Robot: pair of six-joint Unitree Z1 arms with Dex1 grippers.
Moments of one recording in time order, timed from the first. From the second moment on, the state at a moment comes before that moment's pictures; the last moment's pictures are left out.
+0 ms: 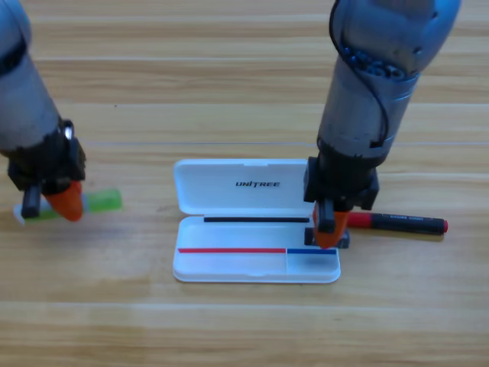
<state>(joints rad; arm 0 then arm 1) -0.54 1.81 -1.23 0.84 0.06 0.80 0.89 2.17 -1.86 1.19 0.11 -0.63</state>
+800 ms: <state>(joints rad) -0.56 1.71 -1.27 0.95 0.04 0.80 0.89 2.29 -1.92 1.19 0.10 -0.63</state>
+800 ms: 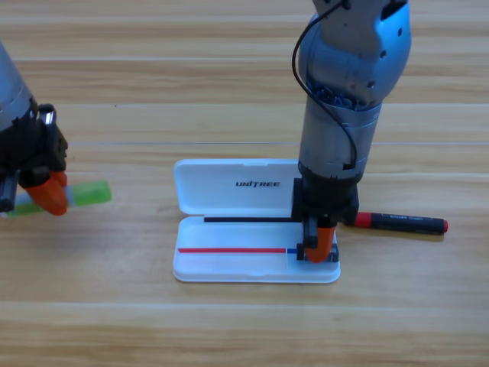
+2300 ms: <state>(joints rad) -0.90 1.96 -1.53 0.95 0.00 0.73 0.68 2.06 -1.50 0.94 0.04 -0.85</state>
